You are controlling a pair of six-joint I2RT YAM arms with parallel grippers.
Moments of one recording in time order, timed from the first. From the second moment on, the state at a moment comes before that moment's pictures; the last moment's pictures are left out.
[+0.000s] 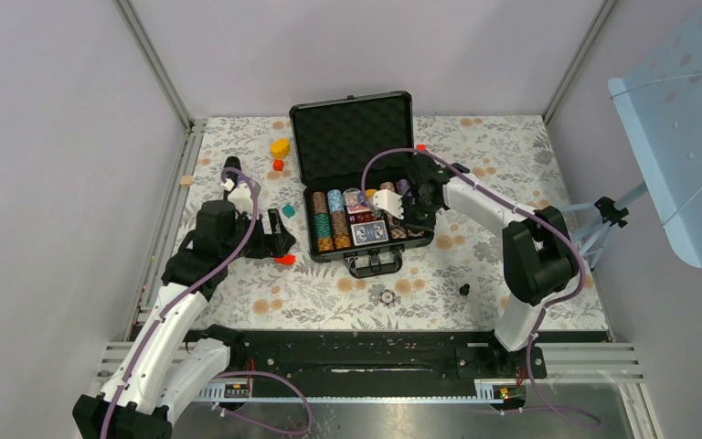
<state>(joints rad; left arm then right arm) -0.25 0.78 0.74 -0.57 0.22 -0.29 0.47 1.80 1.32 -0.85 -0.27 -1.08</state>
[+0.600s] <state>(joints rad) -0.25 0.78 0.74 -0.57 0.22 -0.29 0.48 1.68 1.12 -0.64 -0.23 -1.13</state>
